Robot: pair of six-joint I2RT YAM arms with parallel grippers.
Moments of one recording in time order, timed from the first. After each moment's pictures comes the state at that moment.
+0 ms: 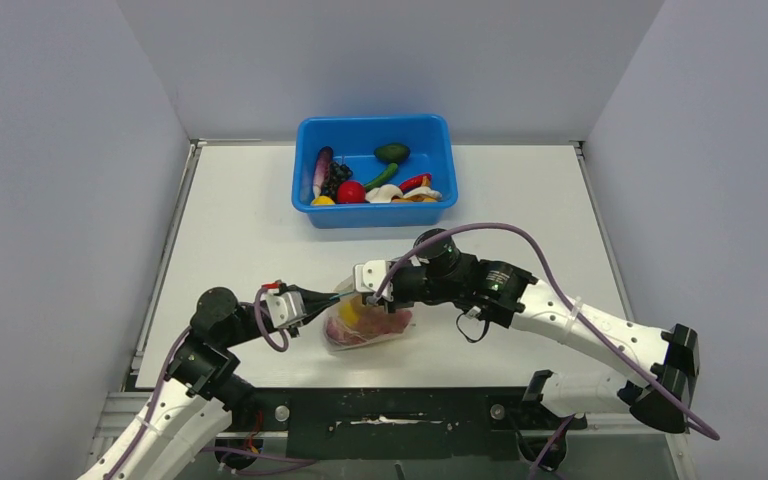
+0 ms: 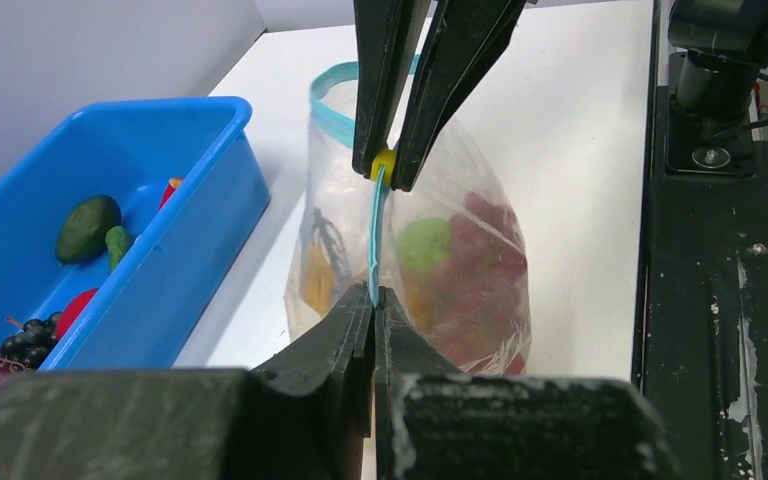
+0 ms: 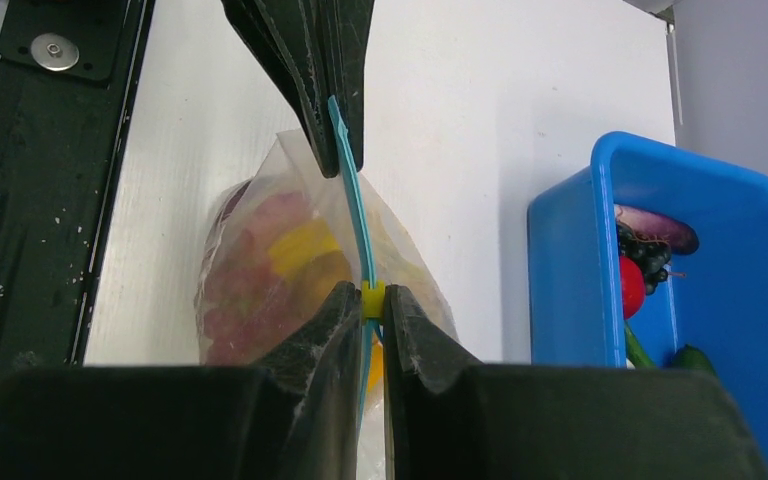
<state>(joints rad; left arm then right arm) -0.54 0.43 0.40 -0.01 0.66 0.24 1.02 1.22 1.10 -0.37 -0.32 -0.66</state>
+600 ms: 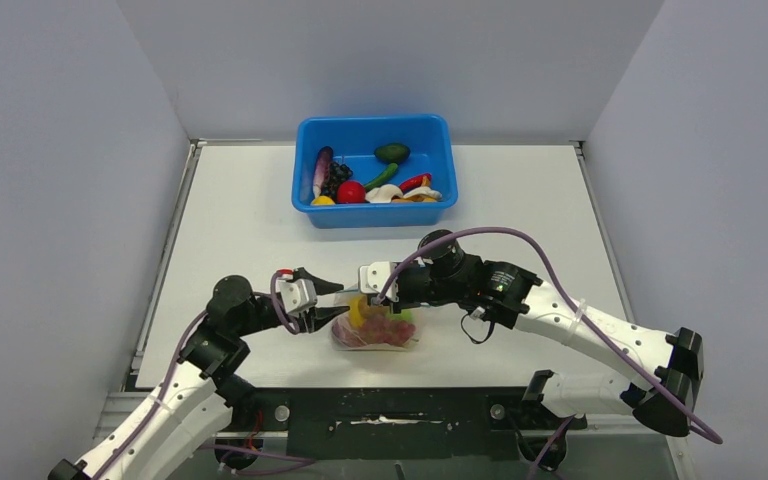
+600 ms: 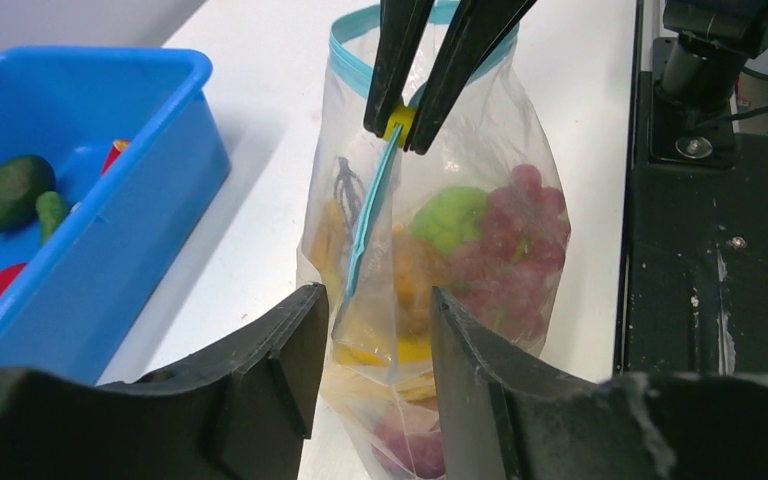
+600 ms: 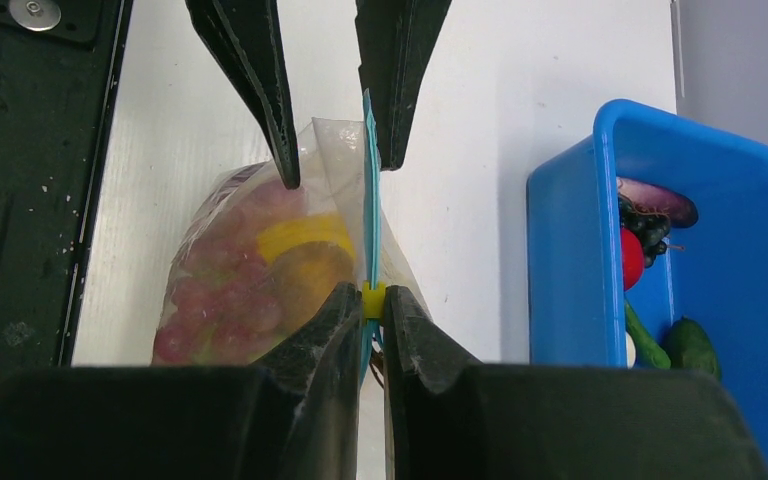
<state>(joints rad) -0.53 0.56 0.39 0.08 0.68 0.20 1.00 1.19 1.08 -0.41 -0.31 -0.68</state>
